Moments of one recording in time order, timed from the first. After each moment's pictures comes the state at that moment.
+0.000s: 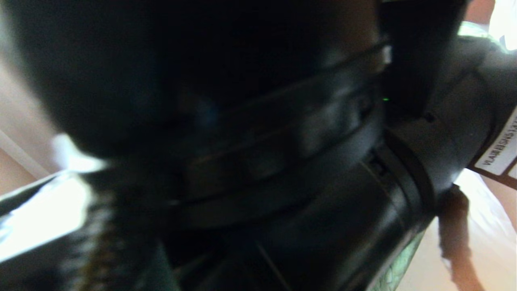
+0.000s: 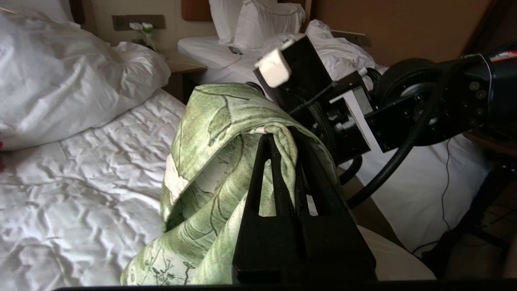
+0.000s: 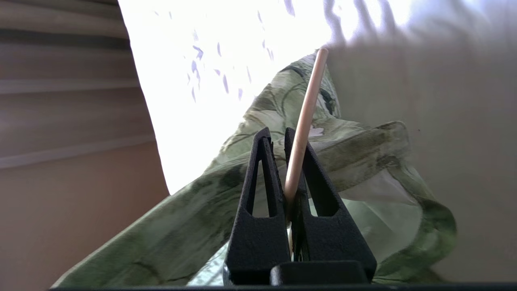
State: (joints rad) left arm -1.35 1.75 -1.35 -0.71 0.34 0.22; right arm 0.32 1.52 -1.40 0.33 0.11 0.92
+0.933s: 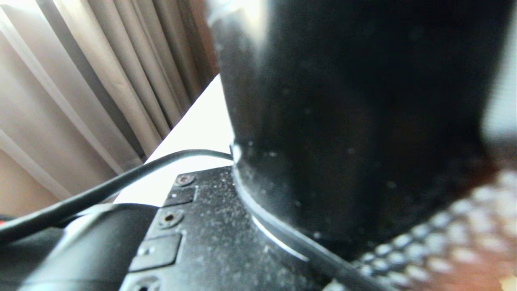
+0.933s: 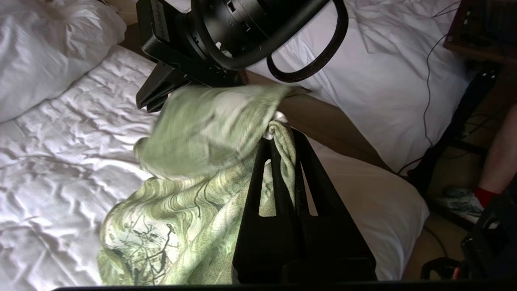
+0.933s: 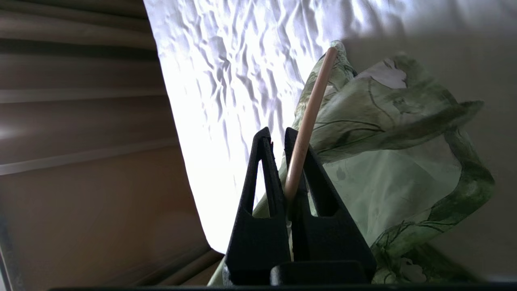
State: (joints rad) left arm -1.42 1.77 -1.38 -0.48 0.31 0.26; right arm 0.32 1.52 -1.71 0.61 0.10 0.94
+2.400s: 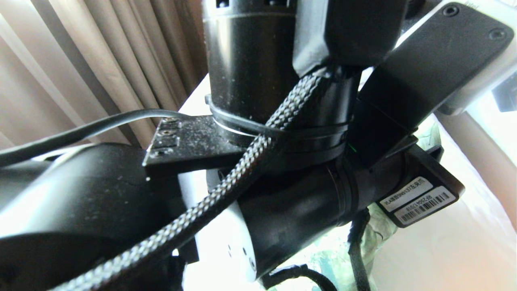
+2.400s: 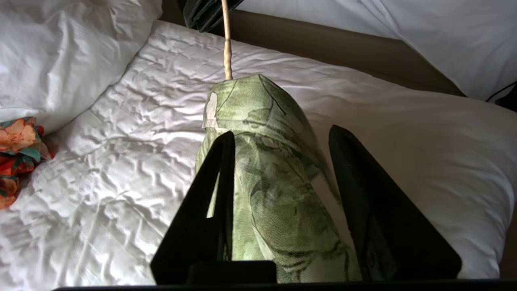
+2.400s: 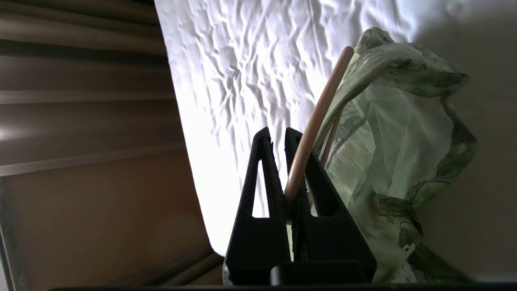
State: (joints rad) left arm -1.24 1.75 -1.39 -0.30 0.26 0.45; right arm 0.30 1.56 -1.91 0.74 0.11 0.91
